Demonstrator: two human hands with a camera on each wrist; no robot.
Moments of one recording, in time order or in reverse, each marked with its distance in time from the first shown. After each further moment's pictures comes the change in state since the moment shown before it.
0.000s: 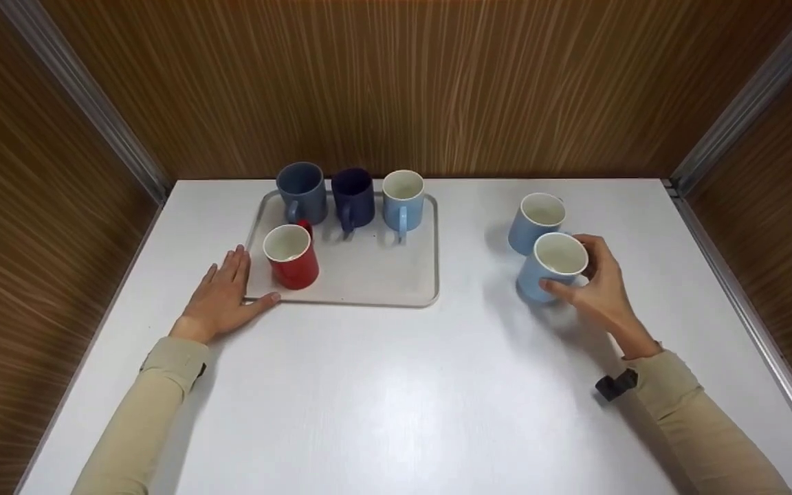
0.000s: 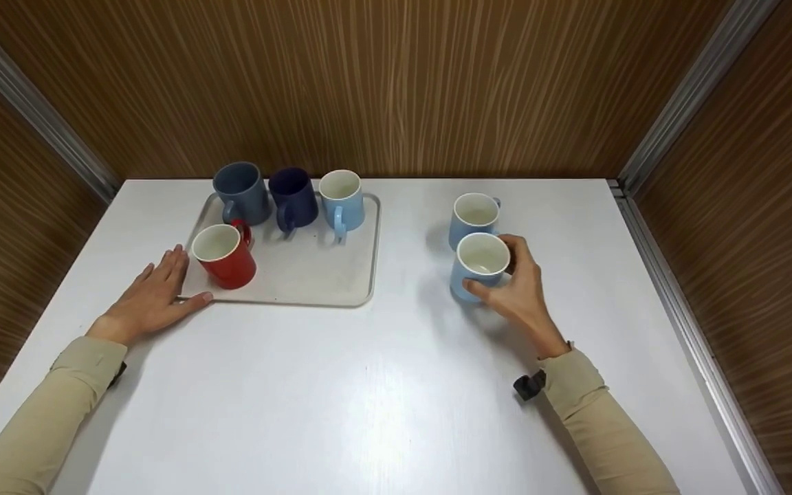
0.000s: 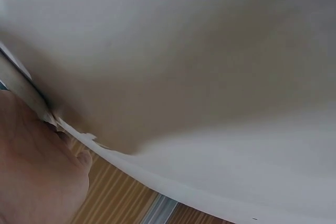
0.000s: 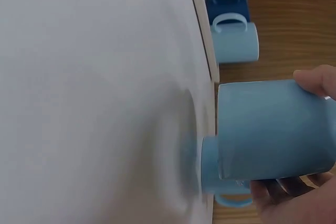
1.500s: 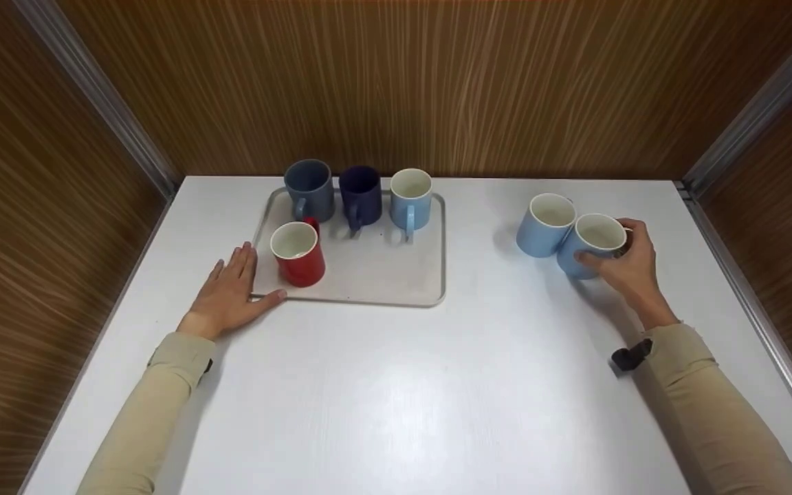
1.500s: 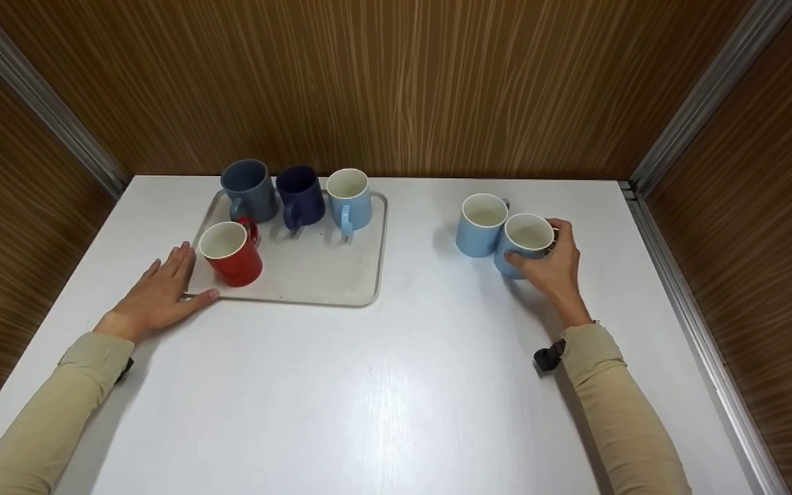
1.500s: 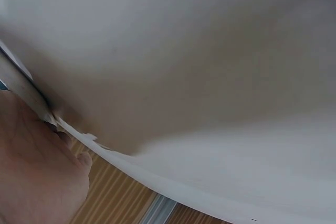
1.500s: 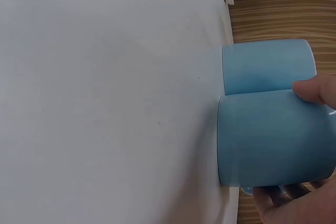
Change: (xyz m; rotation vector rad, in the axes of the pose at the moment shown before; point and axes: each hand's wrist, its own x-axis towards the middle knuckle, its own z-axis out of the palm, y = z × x) left_hand -0.003 0.003 0.001 -0.014 0.015 -0.019; right_hand 0.050 0.044 -0.029 -0.077 0.101 0.247
